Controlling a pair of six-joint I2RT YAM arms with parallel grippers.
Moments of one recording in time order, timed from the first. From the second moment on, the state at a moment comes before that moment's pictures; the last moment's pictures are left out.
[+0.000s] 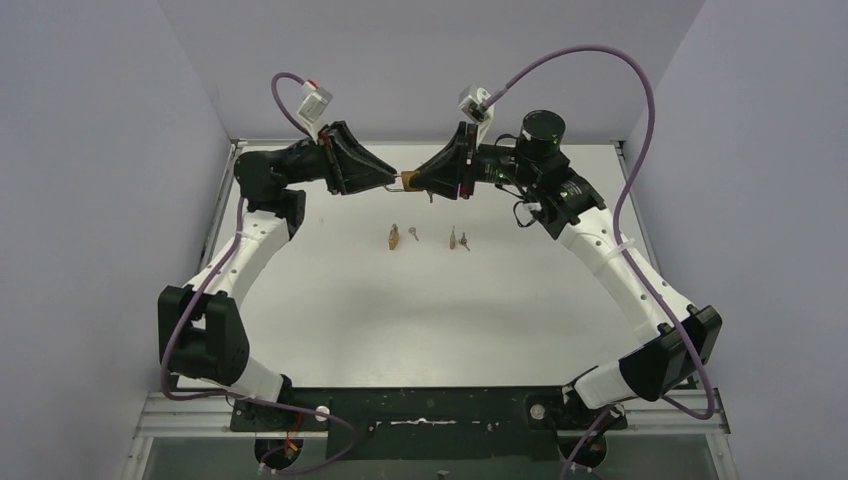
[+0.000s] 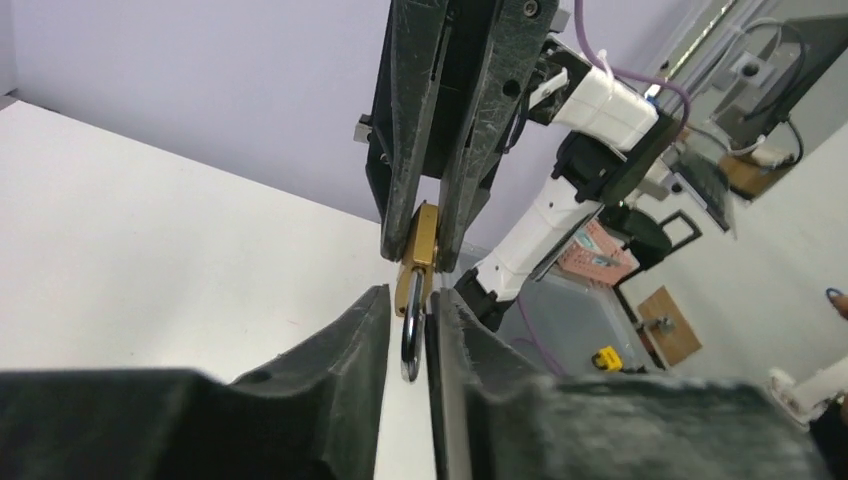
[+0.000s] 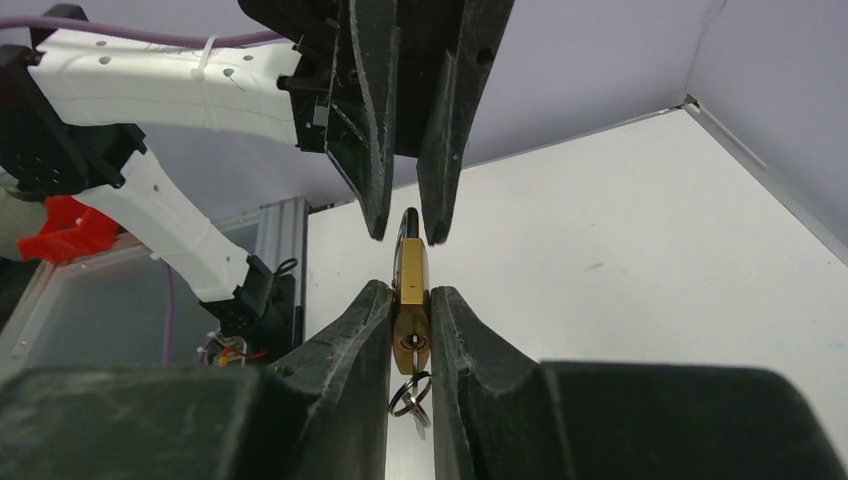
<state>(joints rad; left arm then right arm) -0.23 1.54 1.23 1.11 1.26 -1.29 0.53 1.46 1.53 -0.09 -0.88 0.19</state>
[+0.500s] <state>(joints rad) -0.17 1.29 1.13 0.90 1.17 -1.14 0.36 1.47 1.53 0.43 -1.10 0.89</state>
